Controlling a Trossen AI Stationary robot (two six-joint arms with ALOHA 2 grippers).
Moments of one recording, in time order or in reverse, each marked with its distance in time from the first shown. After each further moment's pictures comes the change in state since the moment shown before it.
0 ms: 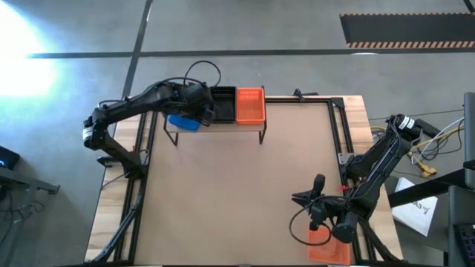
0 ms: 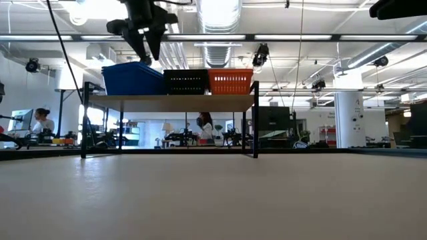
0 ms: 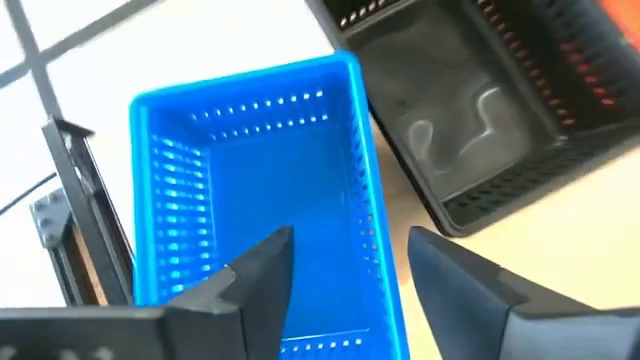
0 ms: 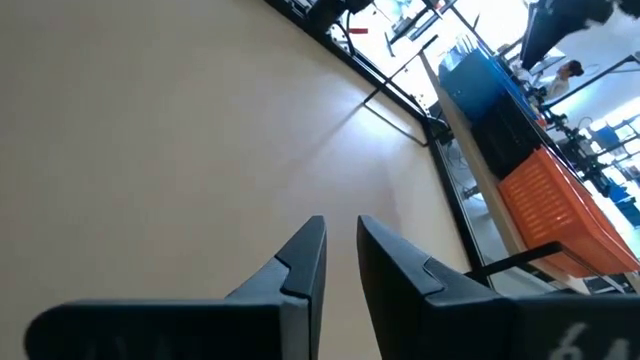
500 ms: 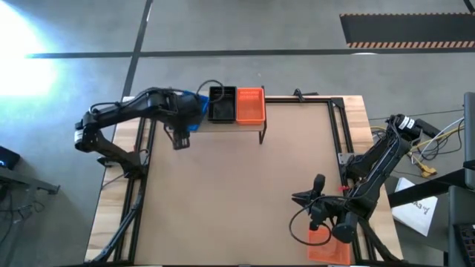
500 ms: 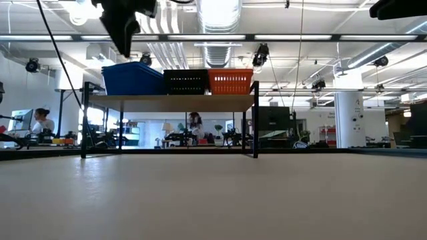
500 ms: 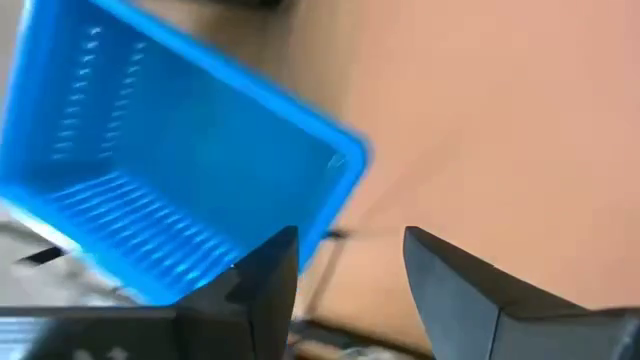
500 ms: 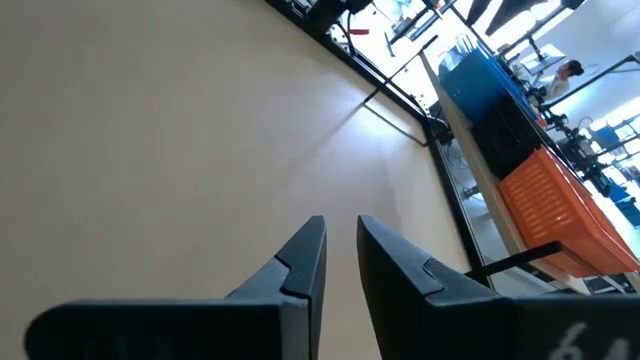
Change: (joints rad) left arm -0.067 -0.089 -0.073 -0.171 0.199 0.793; right arm 0.000 0.000 0.000 0.000 0.000 0.000
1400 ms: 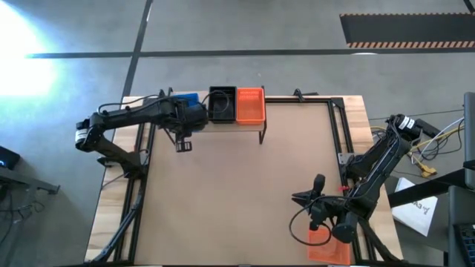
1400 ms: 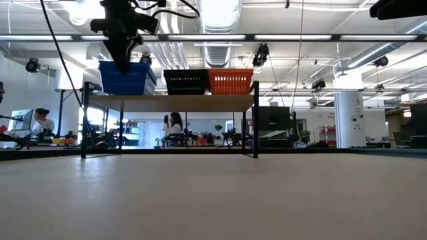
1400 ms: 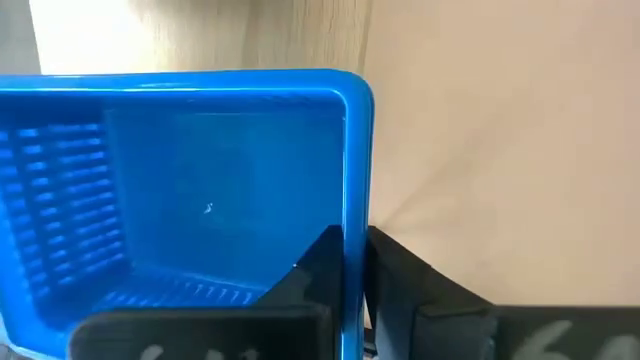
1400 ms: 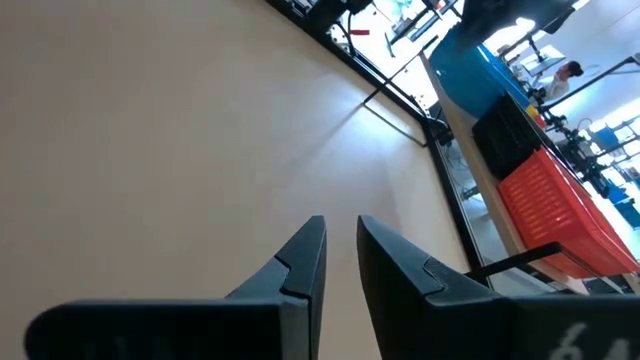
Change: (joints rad) left arm -0.017 0.008 -0.155 0.101 -0.106 0.022; right arm 0.000 0.000 0.000 0.000 0.000 -0.005
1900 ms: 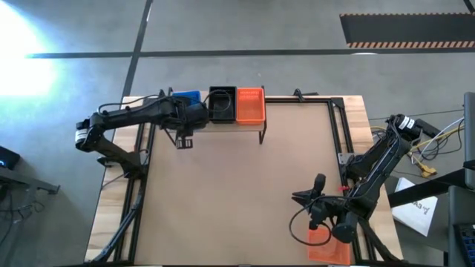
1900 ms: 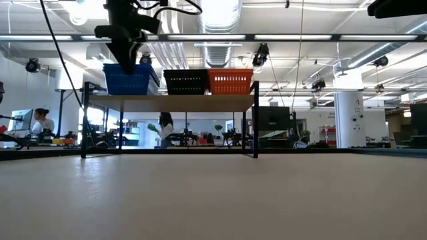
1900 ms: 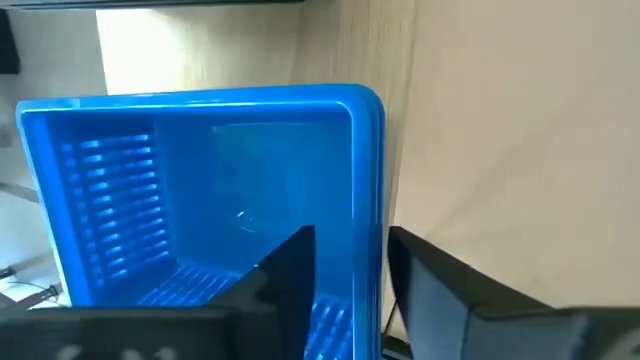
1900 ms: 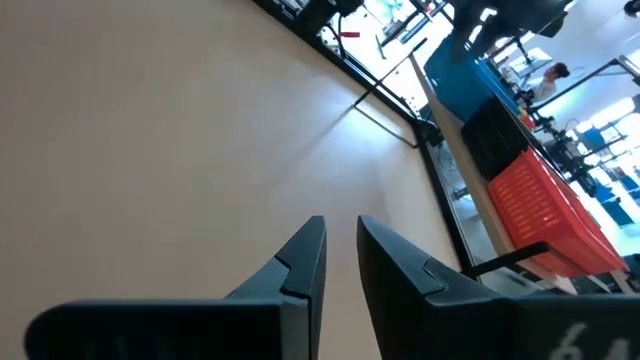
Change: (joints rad) left arm 0.001 -0.001 -0.005 0.052 -0.087 0.077; right arm 0.000 0.000 0.000 0.000 0.025 -0.001
